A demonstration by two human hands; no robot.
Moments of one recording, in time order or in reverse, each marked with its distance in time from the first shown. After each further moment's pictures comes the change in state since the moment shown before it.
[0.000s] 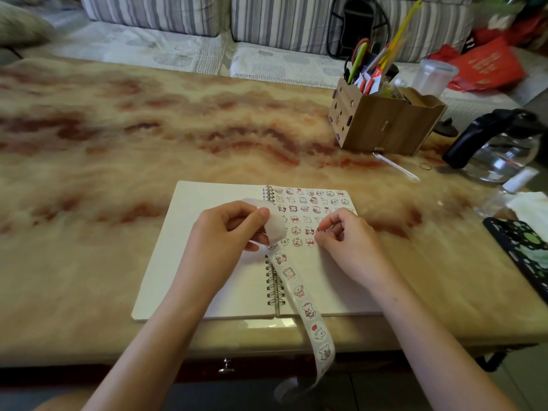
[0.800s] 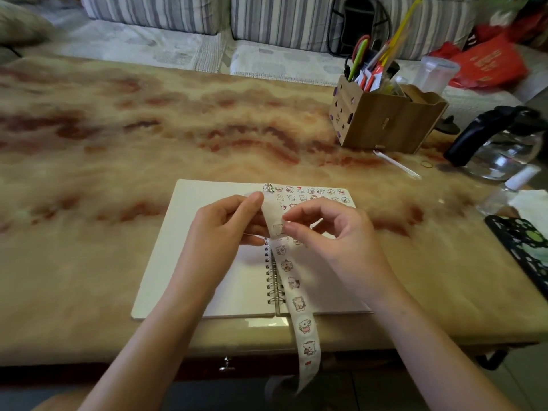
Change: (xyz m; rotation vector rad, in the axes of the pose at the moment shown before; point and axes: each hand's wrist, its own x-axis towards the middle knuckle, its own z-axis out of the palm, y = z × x) left_hand 0.002 0.004 0.000 -0.118 -0.024 0.009; right_hand -0.028 -0.038 -0.006 0.496 -0.099 -0.364
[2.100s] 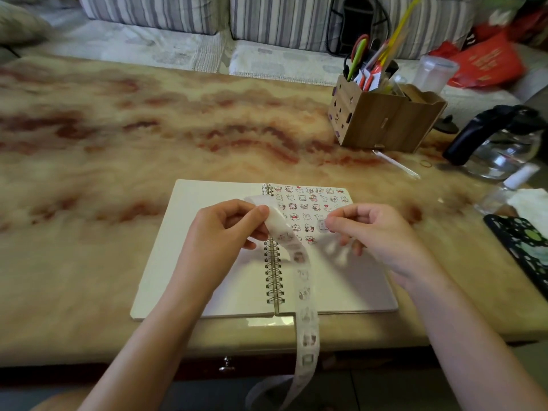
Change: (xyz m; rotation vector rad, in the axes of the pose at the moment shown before) left_hand -0.001 -0.004 -0.002 0.117 0.031 -0.009; right_hand 0.010 0.012 -0.040 0.040 0.098 0.459
